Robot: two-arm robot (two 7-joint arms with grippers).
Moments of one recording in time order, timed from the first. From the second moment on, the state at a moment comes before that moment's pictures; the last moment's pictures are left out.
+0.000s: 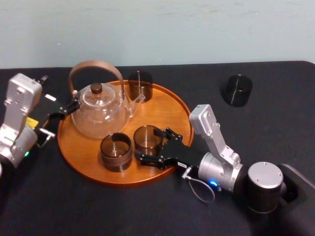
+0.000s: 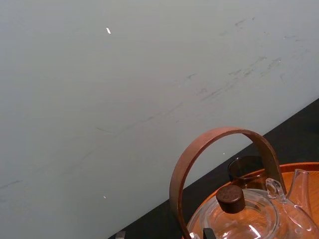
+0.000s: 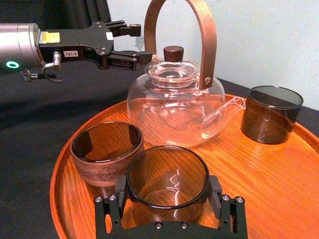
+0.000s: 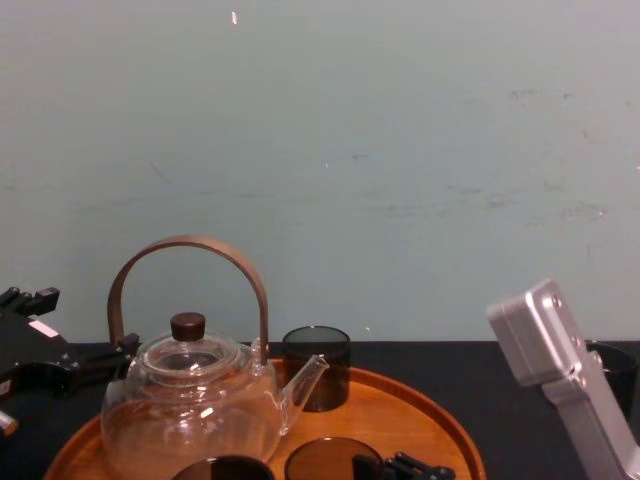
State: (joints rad) left arm -0.20 0.60 0.45 -1.41 -0.25 -0.12 0.03; right arm 0.26 0.26 -0.54 -1.21 0.29 -0.08 0.54
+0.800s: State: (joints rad) left arm -0.20 0.60 0.45 -1.41 -0.25 -0.12 0.03; right arm 0.20 0.32 -0.52 -1.31 0.30 -0.04 0.53
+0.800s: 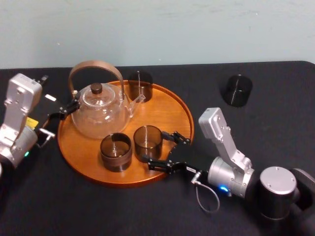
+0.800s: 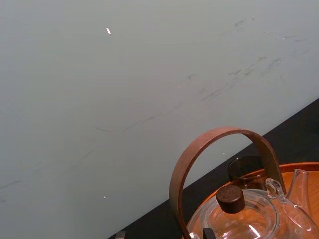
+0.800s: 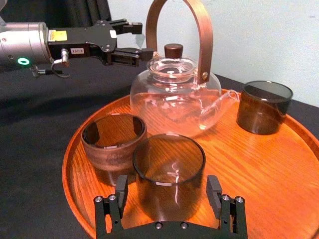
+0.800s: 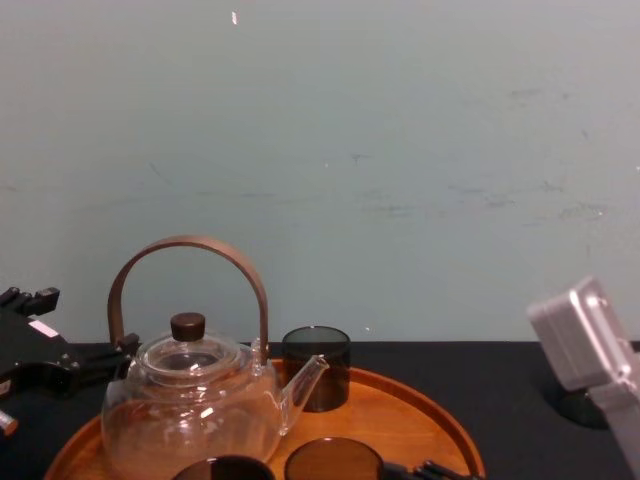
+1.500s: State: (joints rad) left arm -0.20 0.60 0.45 -1.41 -0.25 -0.12 0.03; right arm 0.04 0.46 -0.39 -1.49 0.36 -0.05 0.47
